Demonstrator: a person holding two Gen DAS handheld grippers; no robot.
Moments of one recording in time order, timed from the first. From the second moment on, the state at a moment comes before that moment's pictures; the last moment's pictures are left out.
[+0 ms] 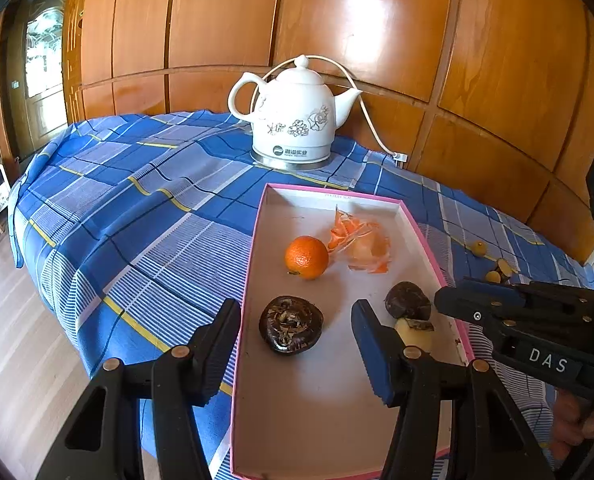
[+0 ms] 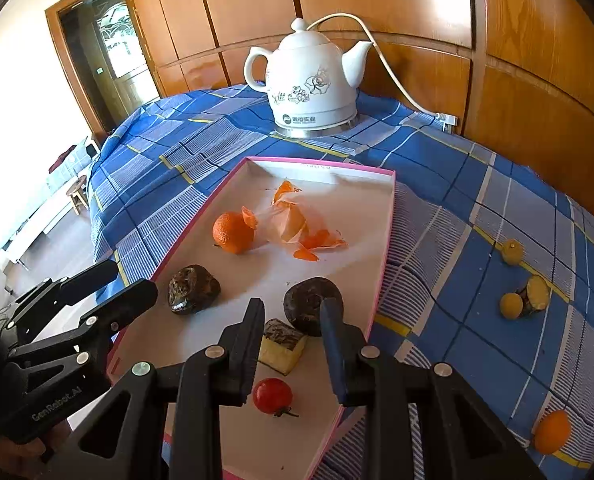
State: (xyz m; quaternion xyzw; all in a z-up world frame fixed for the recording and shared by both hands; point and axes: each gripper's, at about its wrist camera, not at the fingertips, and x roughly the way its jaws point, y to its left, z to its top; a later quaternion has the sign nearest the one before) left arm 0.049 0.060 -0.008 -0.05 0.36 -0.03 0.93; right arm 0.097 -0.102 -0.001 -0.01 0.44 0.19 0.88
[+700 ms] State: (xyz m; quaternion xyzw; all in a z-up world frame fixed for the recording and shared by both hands) left arm 0.046 0.047 -0.006 -0.04 0.36 -0.04 0.93; right arm 0.081 -0.131 0.015 -0.02 0.43 0.18 0.88
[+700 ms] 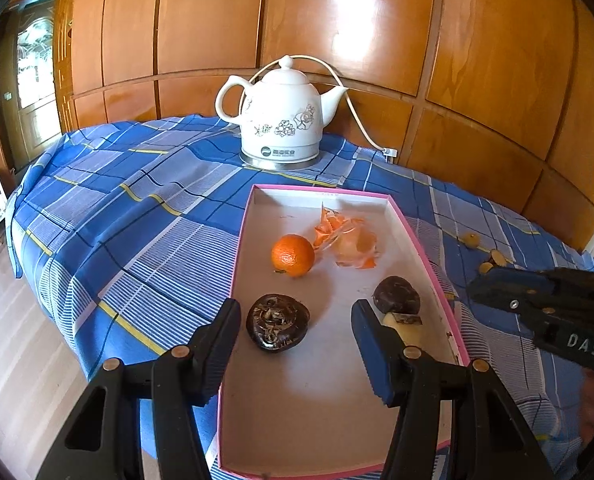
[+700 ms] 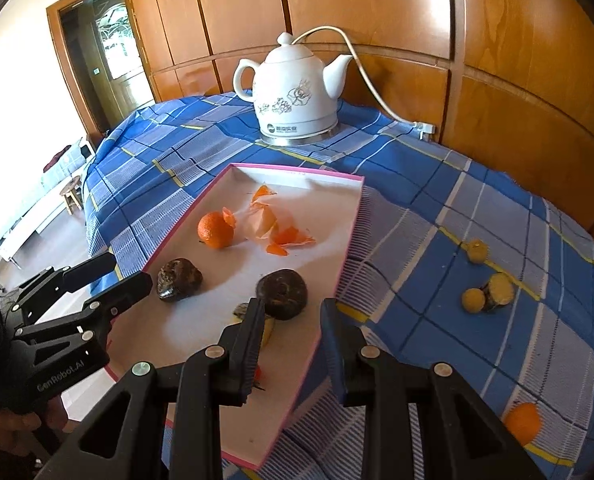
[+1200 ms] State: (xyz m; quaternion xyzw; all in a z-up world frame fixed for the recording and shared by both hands) left arm 0.044 0.033 -0.005 -0.02 0.36 -0.05 0.93; right arm 0.074 -0.200 0.027 -0.05 0.43 0.13 0.89
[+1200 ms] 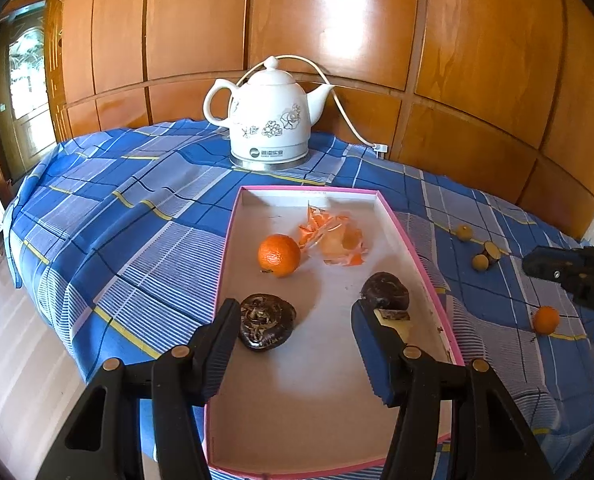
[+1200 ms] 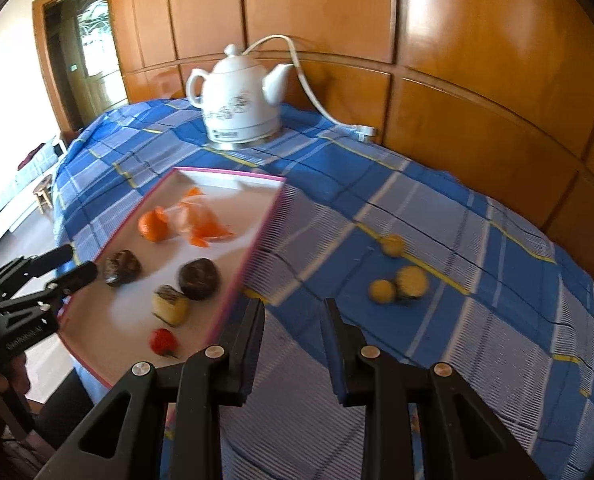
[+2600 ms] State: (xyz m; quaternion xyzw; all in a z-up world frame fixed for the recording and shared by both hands) left arm 0.075 -0.098 0.003 0.09 0.38 -0.17 0.91; right arm 0.085 -0.364 0.013 0.08 0.46 -0.02 0.88
